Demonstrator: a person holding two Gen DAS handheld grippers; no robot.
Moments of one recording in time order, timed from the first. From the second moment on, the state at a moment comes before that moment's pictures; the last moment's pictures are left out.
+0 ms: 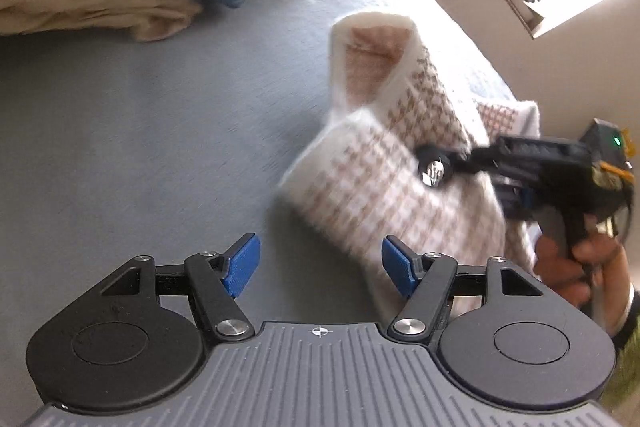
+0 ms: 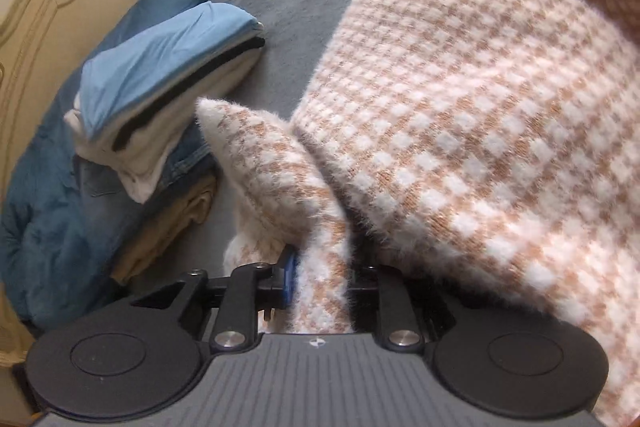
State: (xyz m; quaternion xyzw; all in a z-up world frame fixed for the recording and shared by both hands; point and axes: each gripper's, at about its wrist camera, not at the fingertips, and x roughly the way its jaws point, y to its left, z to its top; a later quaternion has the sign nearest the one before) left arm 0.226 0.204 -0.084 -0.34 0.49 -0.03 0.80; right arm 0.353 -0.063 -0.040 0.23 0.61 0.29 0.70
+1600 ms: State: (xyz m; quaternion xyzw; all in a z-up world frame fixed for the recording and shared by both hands) left arm 0.141 0.169 -0.014 -0.45 0.37 0.06 0.81; right arm 0.203 -0.210 -0.108 0.61 0.51 0.16 0.59
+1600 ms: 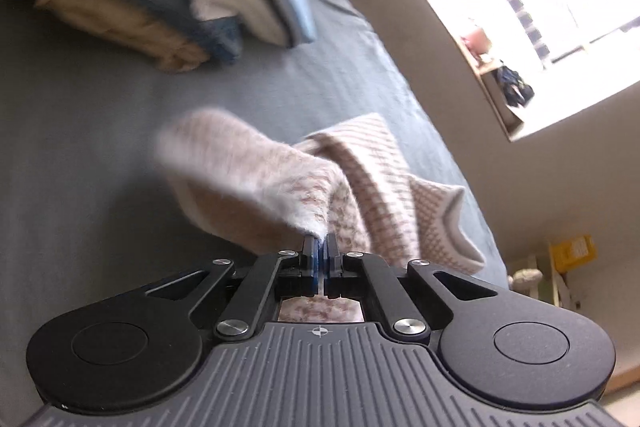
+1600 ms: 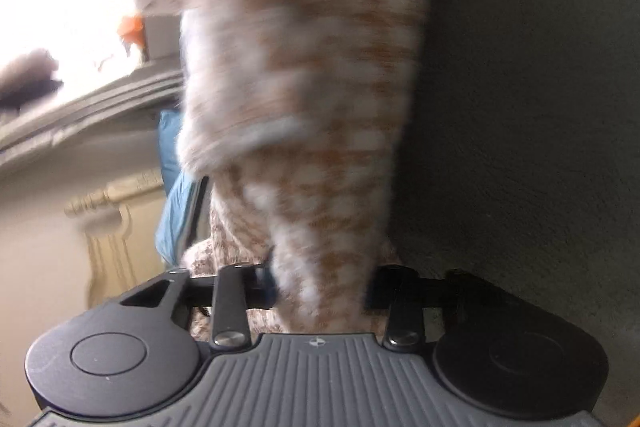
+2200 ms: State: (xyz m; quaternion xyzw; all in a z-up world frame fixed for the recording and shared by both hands) left arm 0.135 0.135 -0.028 -0.34 0.44 0.06 0.83; right arm 0.267 -0.275 0.005 0.51 0.43 0.16 0.73
